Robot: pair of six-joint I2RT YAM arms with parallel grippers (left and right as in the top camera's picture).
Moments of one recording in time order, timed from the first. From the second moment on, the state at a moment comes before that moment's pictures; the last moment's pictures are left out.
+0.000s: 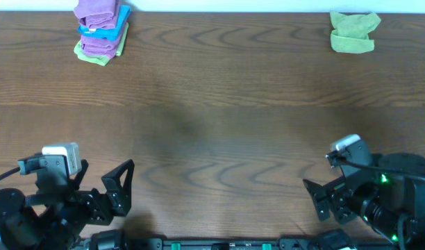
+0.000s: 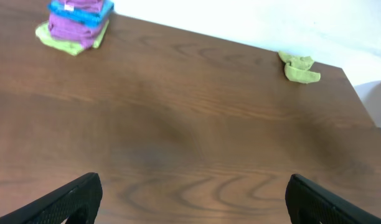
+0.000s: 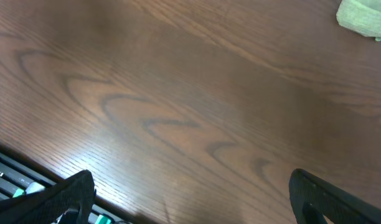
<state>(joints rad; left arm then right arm) 0.15 0.66 1.43 -1.36 0.43 -0.16 0.30 0.77 1.33 -1.44 -0.06 -0.14</state>
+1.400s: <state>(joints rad) 0.06 0.03 0.32 -0.68 0.28 0.20 0.30 0.77 1.33 -1.44 -0.06 -0.14</state>
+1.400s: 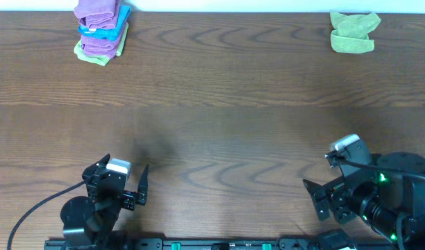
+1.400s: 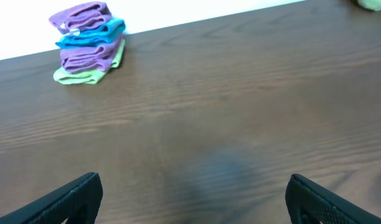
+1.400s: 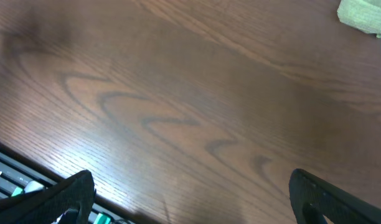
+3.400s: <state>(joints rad) 0.06 0.01 0.14 -0.47 0.28 0.17 0.16 0.68 1.28 -1.27 -0.03 -0.14</state>
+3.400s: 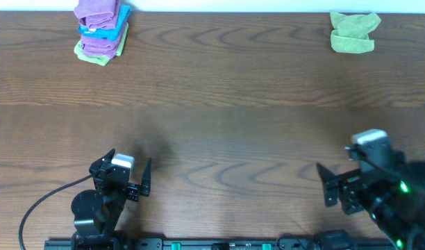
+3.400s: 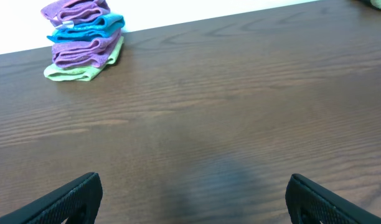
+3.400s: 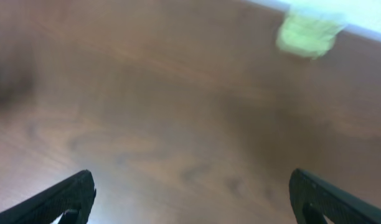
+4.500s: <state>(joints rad) 0.06 0.01 0.14 -0.47 0.28 0.17 0.13 0.02 0.23 -0.76 0.00 -0.14</state>
